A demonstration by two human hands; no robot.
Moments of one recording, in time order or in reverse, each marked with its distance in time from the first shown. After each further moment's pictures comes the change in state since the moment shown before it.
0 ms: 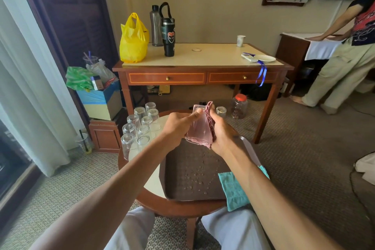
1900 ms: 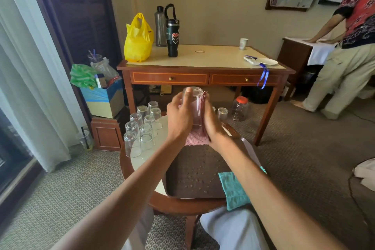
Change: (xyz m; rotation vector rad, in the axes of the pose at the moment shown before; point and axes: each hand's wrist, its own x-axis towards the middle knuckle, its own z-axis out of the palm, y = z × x) left_hand -0.015 0.011 0.003 -0.184 0.284 0.344; right_hand -0.056 -0.021 0.054 -0.408 -0.152 -0.291
